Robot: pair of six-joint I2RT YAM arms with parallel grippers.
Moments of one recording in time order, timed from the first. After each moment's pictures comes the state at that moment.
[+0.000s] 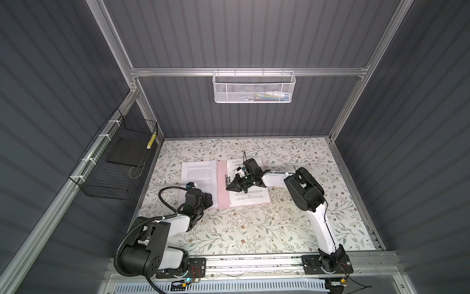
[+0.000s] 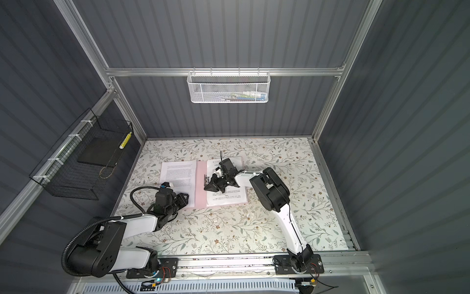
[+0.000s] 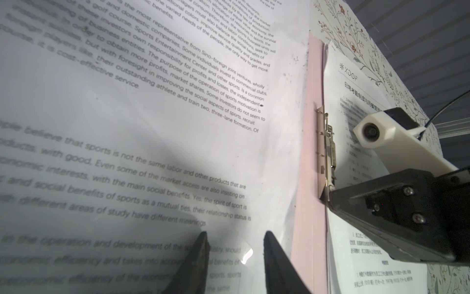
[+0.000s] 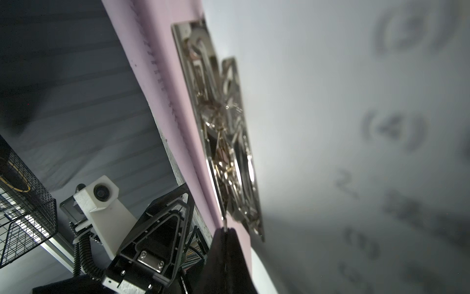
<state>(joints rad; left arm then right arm) -0.29 1.36 0.30 0.39 0.05 -0.71 0.66 2.33 1.49 0.02 -0.82 1.07</state>
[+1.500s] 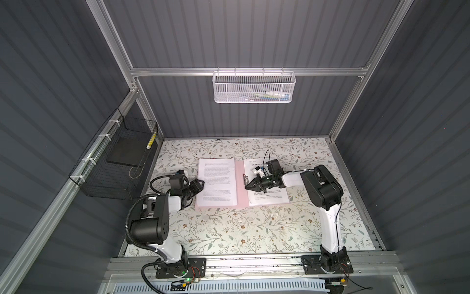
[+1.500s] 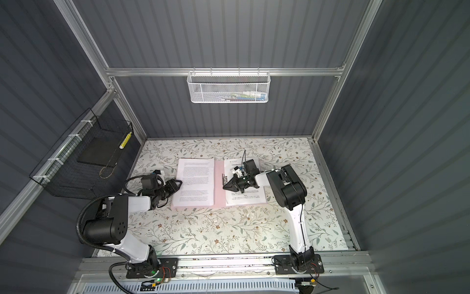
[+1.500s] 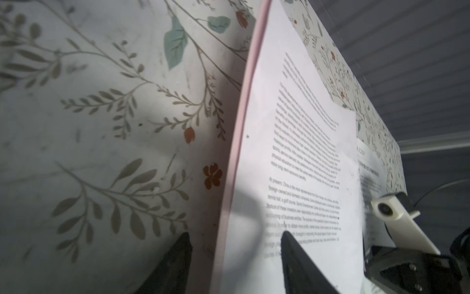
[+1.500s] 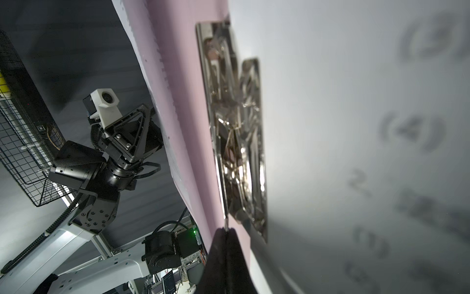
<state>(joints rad) 0.06 1.63 0.55 0.38 0.43 -0.55 0.44 2.20 1.20 0.11 -0.98 0.85</state>
